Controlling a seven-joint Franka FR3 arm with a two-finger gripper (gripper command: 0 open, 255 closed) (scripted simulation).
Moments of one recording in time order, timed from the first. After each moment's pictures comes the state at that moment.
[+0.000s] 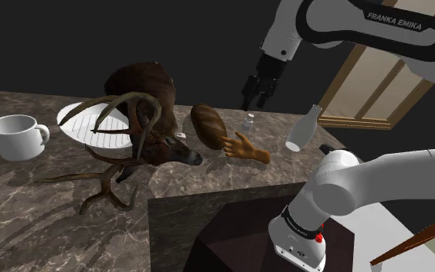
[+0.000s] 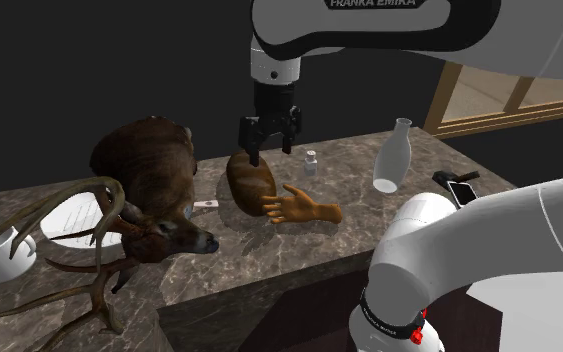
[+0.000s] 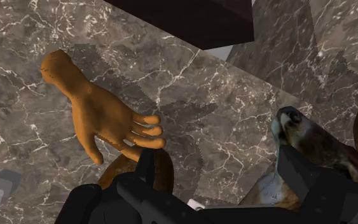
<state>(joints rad) 0.00 -0.77 0.02 -2.40 0.11 1.63 0.14</state>
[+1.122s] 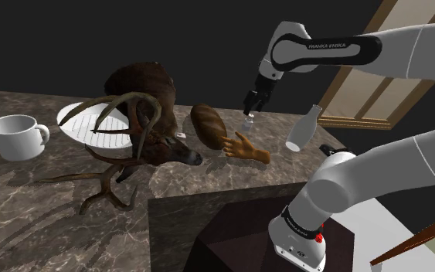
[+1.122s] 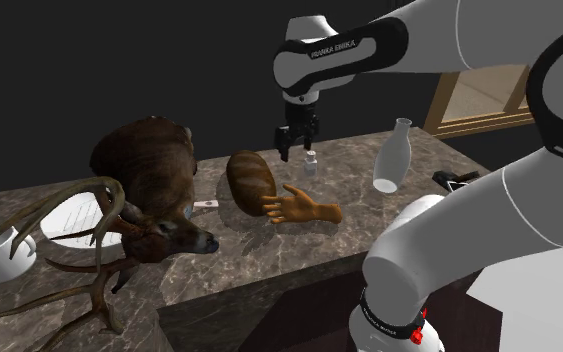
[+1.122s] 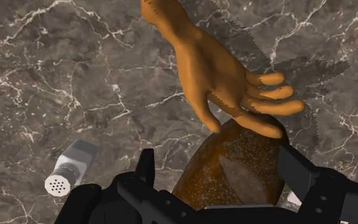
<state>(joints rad) -0.13 -0.55 -0.22 -2.48 -0.09 1.95 -0.14</state>
